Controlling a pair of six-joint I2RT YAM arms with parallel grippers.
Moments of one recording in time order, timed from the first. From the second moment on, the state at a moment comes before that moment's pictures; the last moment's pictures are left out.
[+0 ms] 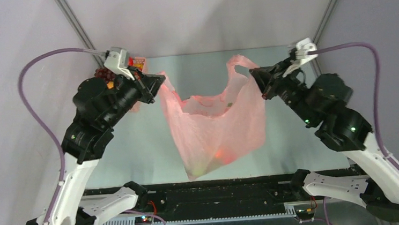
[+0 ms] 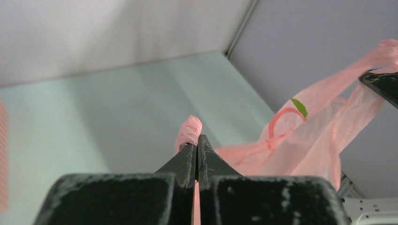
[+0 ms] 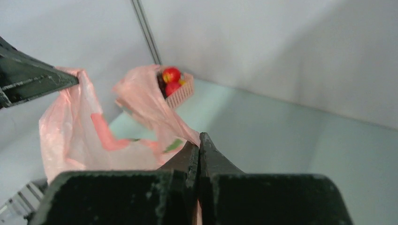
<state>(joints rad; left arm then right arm) -0.56 0.98 1.54 -0.58 0.04 -0.30 0.89 0.94 1.49 -0.41 0.34 0.12</state>
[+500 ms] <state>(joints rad) -0.47 0.97 1.26 -0.51 0.37 -0.39 0.85 0.96 1.18 -0.45 0.23 0.28</state>
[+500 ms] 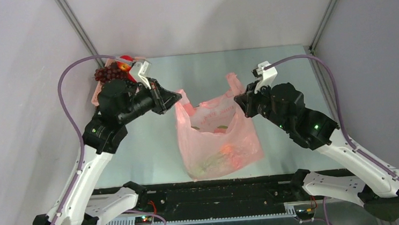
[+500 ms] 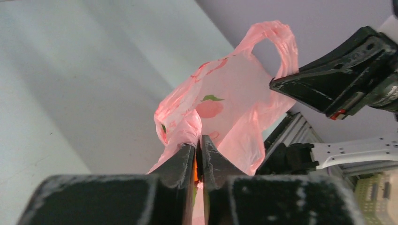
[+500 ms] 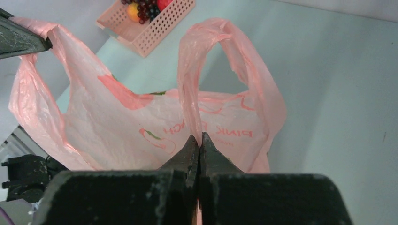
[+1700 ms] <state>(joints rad) -0.47 0.78 1.01 -0.21 0.67 -0.36 0.84 0.78 1.24 -0.57 0.19 0.26</state>
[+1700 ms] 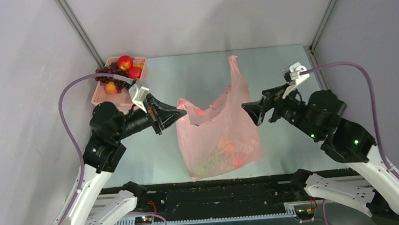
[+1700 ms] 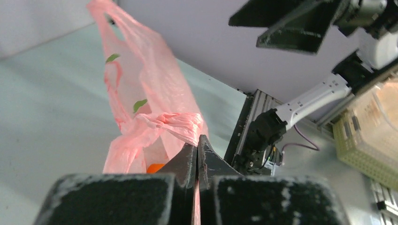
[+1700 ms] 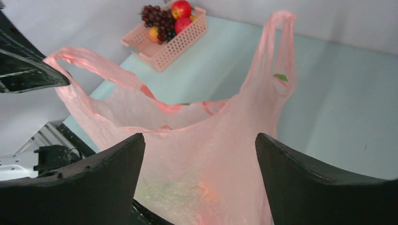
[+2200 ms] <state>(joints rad) -0.47 0.70 0.89 -0.14 0.88 -0.22 0.94 0.98 1.46 -0.47 -0.16 0.10</state>
